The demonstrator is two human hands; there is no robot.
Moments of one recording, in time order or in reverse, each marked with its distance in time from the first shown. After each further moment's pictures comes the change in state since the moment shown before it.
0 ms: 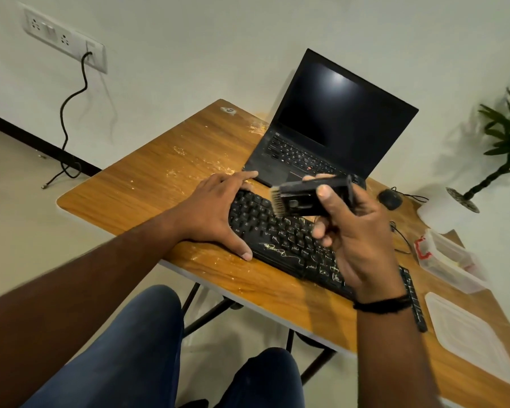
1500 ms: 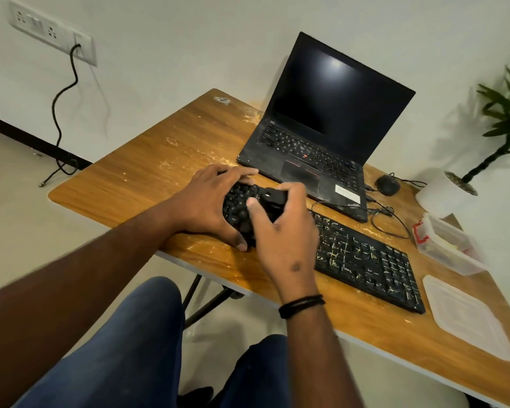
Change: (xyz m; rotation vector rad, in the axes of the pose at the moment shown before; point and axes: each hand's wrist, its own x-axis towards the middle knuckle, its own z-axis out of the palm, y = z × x) left_hand 0.002 -0.005 0.006 0.030 -0.011 0.037; right_hand -0.020 0.042 0.065 -0.843 0.219 -0.143
